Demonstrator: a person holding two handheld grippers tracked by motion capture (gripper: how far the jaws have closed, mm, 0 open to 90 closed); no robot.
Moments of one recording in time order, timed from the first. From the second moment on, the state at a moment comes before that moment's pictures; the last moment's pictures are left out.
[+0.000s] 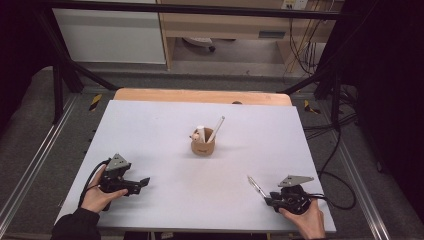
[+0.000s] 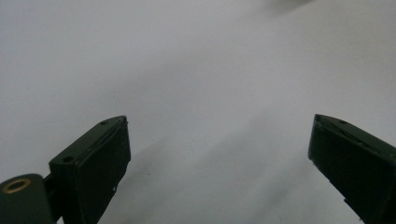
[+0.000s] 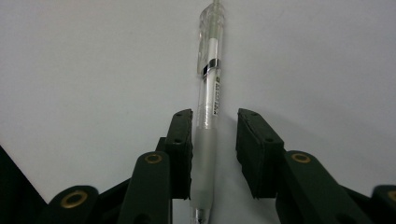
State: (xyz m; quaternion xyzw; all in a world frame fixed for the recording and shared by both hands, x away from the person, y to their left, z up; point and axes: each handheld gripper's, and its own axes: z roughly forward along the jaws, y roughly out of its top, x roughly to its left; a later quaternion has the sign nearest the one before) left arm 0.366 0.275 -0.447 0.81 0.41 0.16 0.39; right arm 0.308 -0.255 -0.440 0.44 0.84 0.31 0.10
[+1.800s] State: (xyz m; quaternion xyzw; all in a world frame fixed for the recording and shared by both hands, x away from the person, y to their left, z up) left arm 0.360 0.209 -0.435 0.86 0.30 0.16 0.37; right arm 0.374 -0.184 -0.398 0.30 0.89 0.35 0.04
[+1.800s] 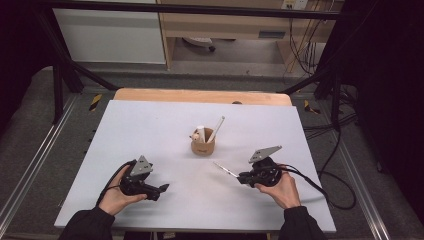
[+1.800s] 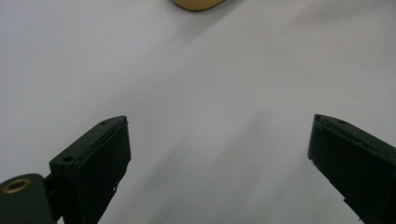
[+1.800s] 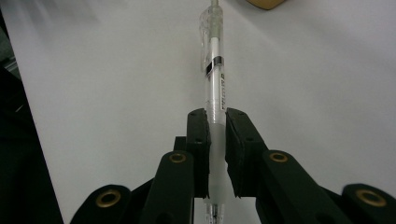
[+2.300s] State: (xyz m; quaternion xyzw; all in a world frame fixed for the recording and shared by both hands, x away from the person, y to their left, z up) left arm 0.361 0.157 -0.420 0.90 0.20 0.19 0.34; right arm 0.380 -0.159 -0.390 0.27 0.90 0.34 0.01
